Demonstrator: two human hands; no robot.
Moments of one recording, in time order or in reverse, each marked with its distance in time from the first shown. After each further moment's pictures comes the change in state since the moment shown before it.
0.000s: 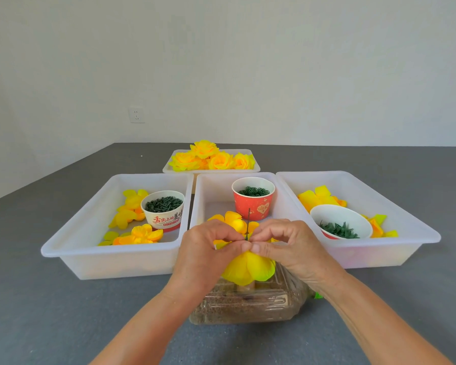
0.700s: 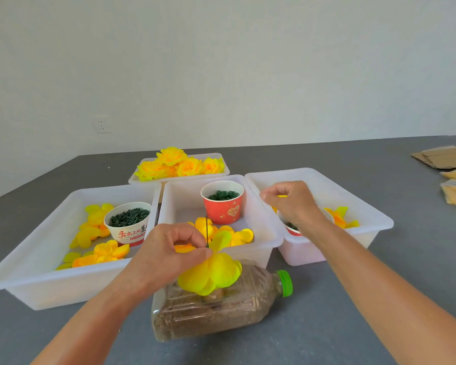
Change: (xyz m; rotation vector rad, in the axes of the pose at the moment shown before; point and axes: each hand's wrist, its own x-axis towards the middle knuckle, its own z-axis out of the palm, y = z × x) left_hand 0.024 0.000 -0.012 0.037 -0.277 0.012; right_hand 0.050 0.016 -0.076 -0.226 0.421 0.205
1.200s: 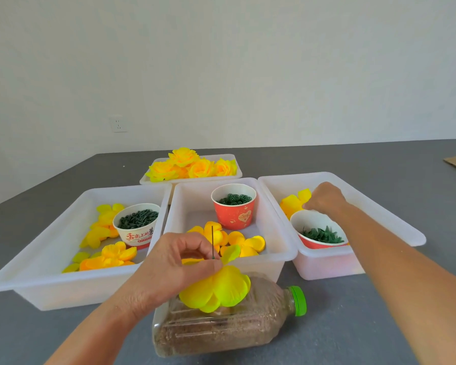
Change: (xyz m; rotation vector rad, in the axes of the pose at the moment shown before) left_hand 0.005 -0.004 0.007 -0.062 -0.012 0.008; right_hand 0.103 0.072 -0.027 -0.709 -0.030 0.348
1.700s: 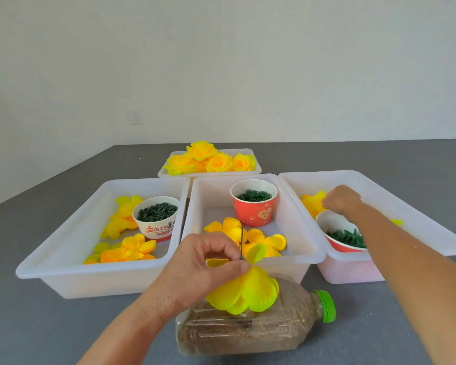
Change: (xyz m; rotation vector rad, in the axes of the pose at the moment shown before) left_hand -0.004 -0.005 0.002 -0.078 0.001 0.056; right_hand 0.016 -0.006 0.023 -0.032 -0.034 0.047
